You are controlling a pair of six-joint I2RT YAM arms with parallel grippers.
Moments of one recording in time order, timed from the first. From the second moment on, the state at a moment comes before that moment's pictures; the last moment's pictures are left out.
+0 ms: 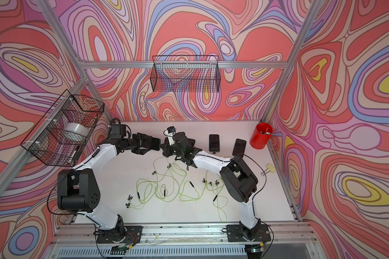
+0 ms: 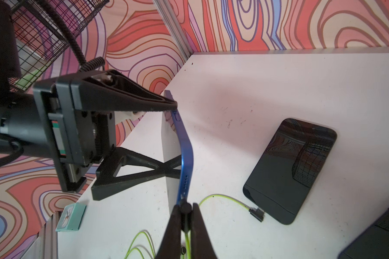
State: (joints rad) left arm 0.01 1.65 1.21 -0.40 0.67 -1.44; right arm 0.75 1.97 1.41 0.18 -0.21 0.43
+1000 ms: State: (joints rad) left arm -0.06 1.72 1.22 -0.40 0.73 -1.38; right arm 0.75 1.98 1.45 0.07 -0.20 0.43
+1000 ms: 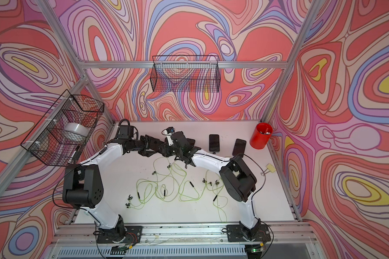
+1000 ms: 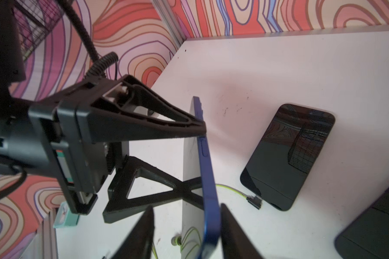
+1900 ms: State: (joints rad) left arm 0.05 2.07 1.95 -1.09 0.50 -0.50; right arm 0.57 1.60 1.14 -0.21 -0.09 0.47
